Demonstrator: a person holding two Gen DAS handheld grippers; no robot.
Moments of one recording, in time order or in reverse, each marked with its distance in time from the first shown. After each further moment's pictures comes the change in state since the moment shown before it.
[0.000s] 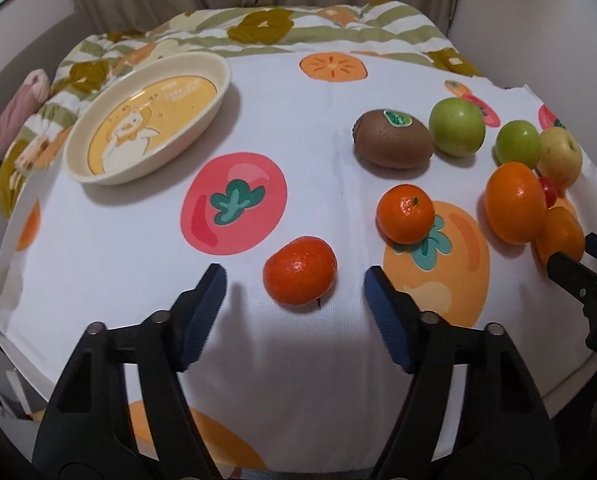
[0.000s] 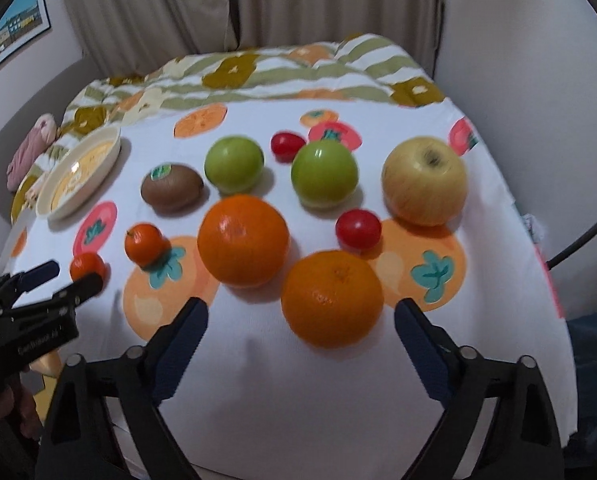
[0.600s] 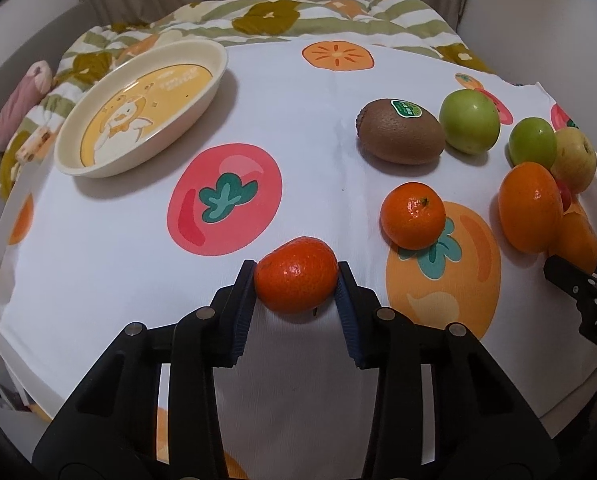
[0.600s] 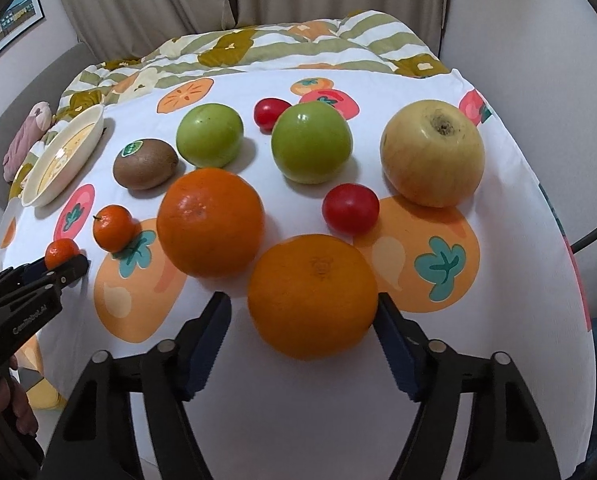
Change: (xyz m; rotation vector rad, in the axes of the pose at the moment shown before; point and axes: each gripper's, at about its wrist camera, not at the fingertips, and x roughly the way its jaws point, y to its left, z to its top) left arm 0.012 -0.006 0.004 -0.017 0.020 0.016; right arm 0.027 -0.015 0.002 0.010 0.071 -0.002
